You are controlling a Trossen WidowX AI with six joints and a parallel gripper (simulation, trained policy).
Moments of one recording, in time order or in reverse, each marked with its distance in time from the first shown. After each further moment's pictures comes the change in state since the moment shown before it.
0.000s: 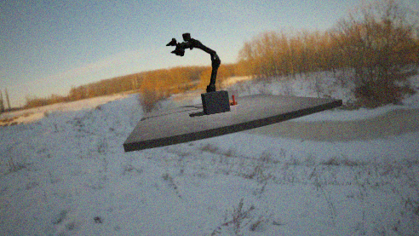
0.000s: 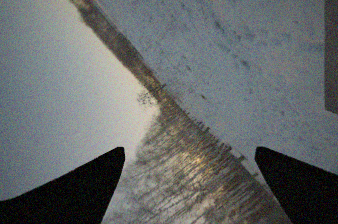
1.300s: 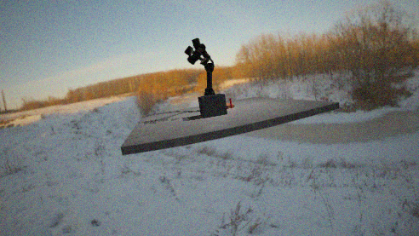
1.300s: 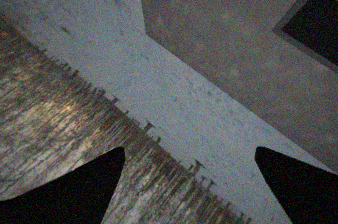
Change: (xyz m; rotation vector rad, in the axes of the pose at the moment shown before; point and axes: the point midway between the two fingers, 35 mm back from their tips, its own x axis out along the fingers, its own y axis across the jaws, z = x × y) arm -0.076 -0.237 -0.105 -0.174 0.360 -0.754
